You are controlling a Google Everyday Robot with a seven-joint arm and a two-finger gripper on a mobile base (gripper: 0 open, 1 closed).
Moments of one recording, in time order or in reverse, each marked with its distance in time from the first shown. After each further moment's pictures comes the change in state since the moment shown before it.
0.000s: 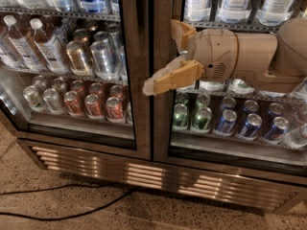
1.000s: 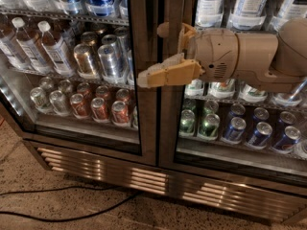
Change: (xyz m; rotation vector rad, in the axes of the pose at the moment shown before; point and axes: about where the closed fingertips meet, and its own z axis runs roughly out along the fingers) arm 0.000 0.000 0.000 0.000 0.000 0.000
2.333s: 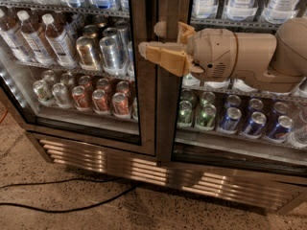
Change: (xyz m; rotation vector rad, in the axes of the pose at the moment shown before) arm 0.000 0.000 0.000 0.000 0.000 0.000
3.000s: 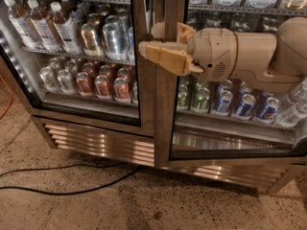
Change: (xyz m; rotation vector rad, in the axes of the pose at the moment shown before) arm 0.000 0.000 0.000 0.000 0.000 0.000
